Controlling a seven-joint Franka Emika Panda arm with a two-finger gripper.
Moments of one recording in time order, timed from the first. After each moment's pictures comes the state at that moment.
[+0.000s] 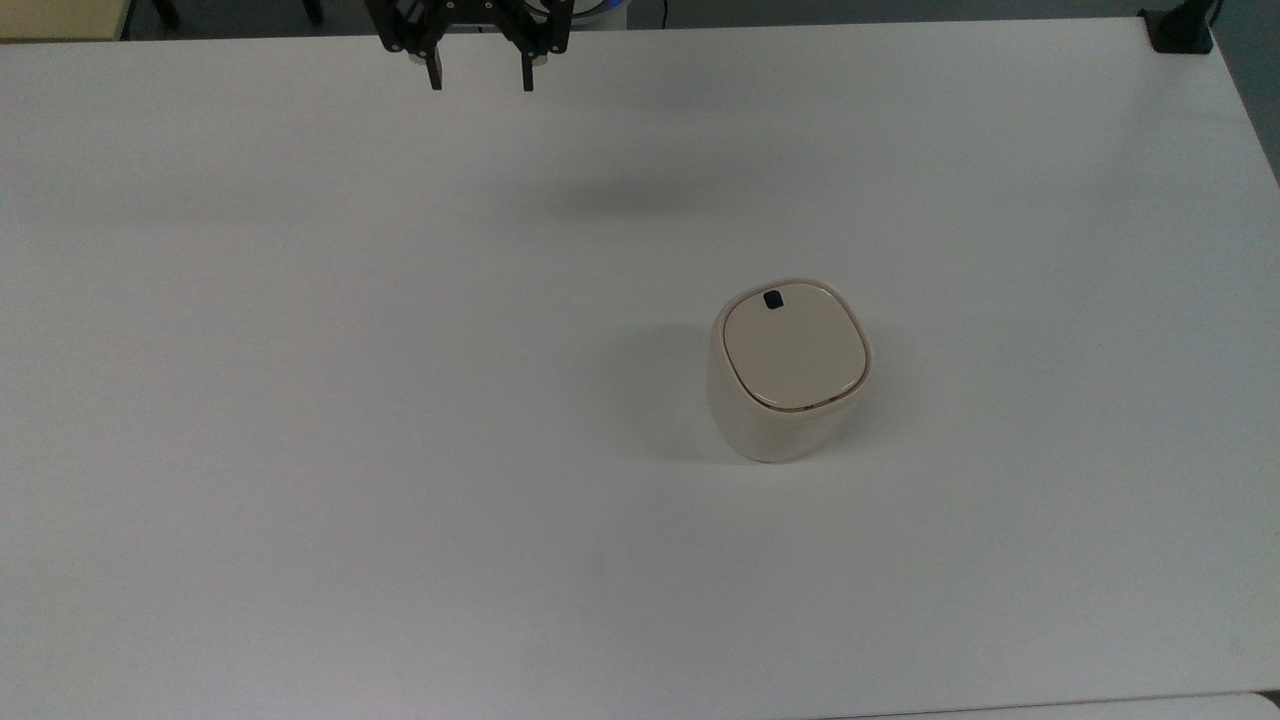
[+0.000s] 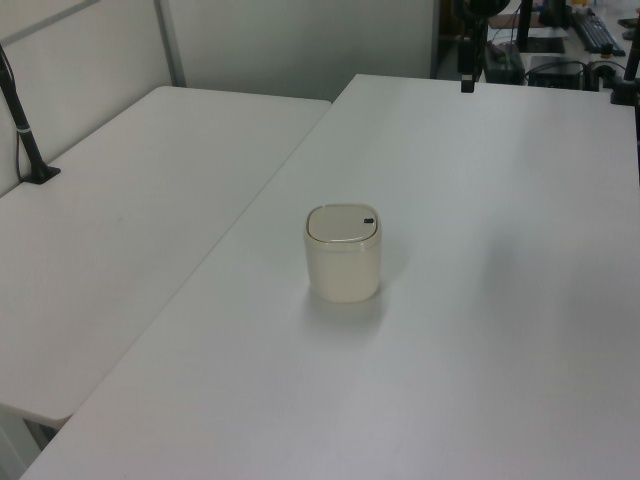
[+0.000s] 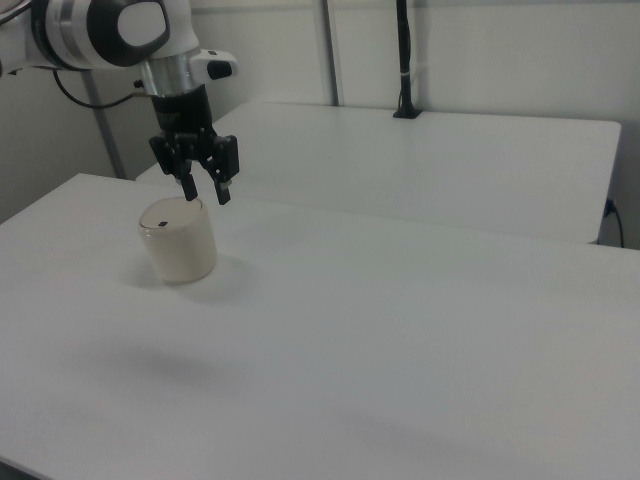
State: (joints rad) arm 0.01 0.06 0.01 -1.57 -0.06 1.61 -0.06
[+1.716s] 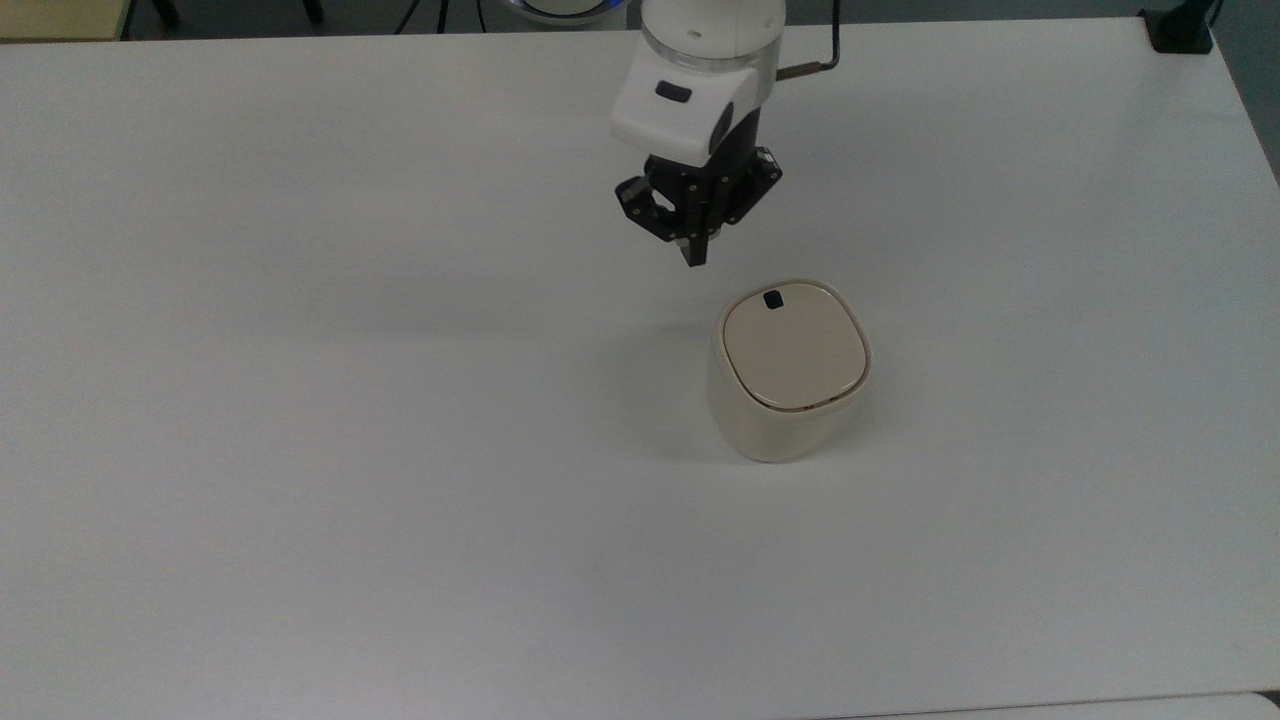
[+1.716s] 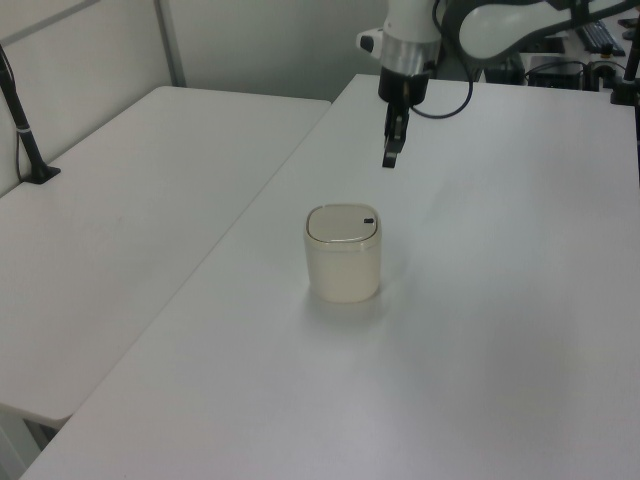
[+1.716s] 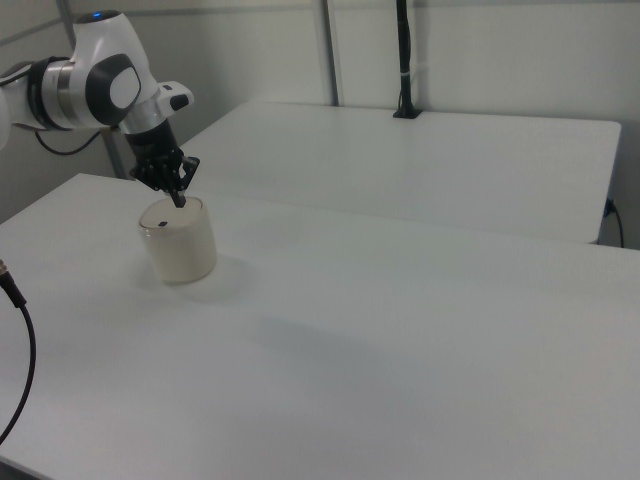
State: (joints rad) arm 0.23 0.27 0.04 -1.58 -0.05 2.01 -0.09
